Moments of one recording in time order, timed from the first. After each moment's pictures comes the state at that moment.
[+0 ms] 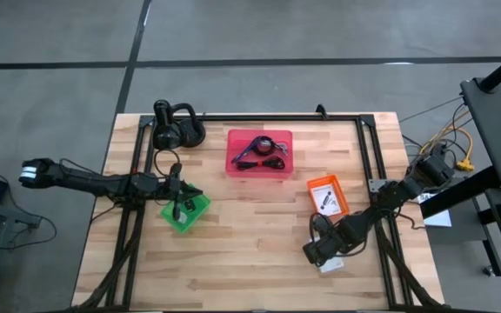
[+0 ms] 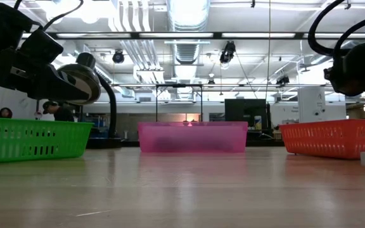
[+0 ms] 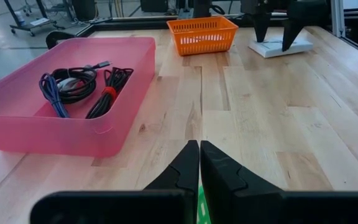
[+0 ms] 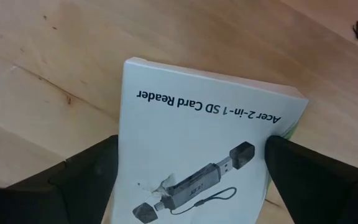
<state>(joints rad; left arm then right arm) -0.08 0.50 0.02 0.21 -0.16 -0.02 0.60 1.73 0.86 -0.63 -0.02 1.73</state>
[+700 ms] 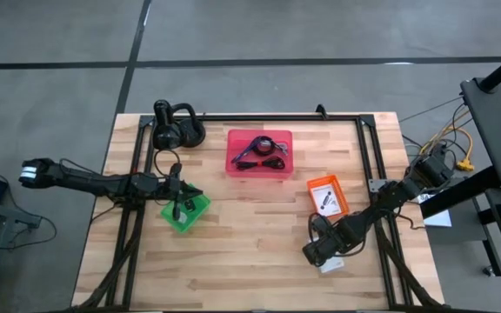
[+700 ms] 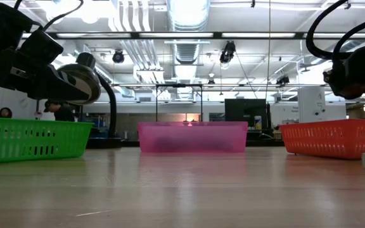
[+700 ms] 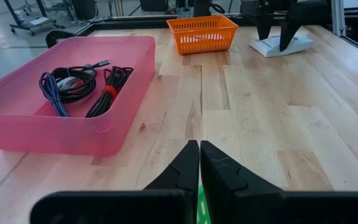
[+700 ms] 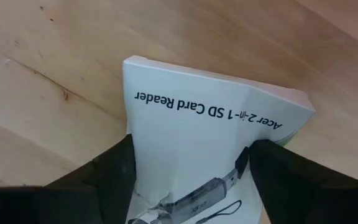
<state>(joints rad) -0.08 0.50 0.02 0.21 -0.16 -0.02 0.60 1.74 0.86 -0.62 -0.05 1.70</state>
